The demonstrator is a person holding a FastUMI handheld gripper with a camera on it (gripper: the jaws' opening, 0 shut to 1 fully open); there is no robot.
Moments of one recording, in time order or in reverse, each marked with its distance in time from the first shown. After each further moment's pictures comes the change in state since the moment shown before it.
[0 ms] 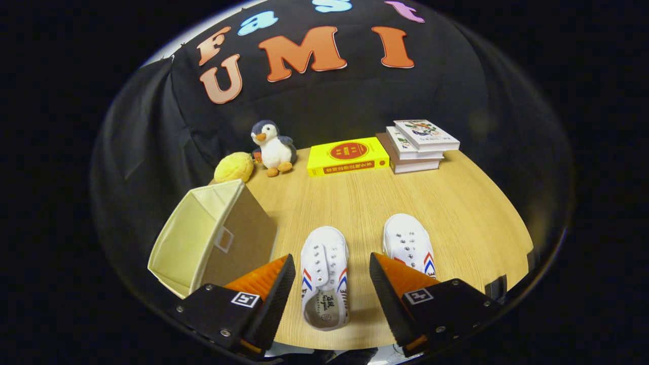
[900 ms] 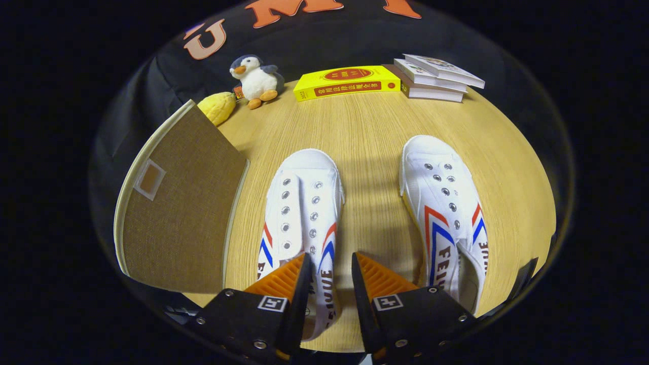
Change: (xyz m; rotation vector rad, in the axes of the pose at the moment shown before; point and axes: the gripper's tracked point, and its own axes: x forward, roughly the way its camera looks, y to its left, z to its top) arm 0.068 -0.006 -0.087 -0.006 0.327 0.052
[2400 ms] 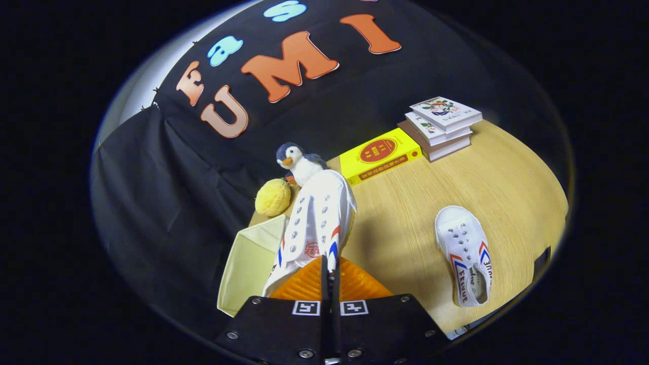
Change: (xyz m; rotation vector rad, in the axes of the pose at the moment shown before) arm -0.144 0.096 0.127 0.223 -0.389 0.264
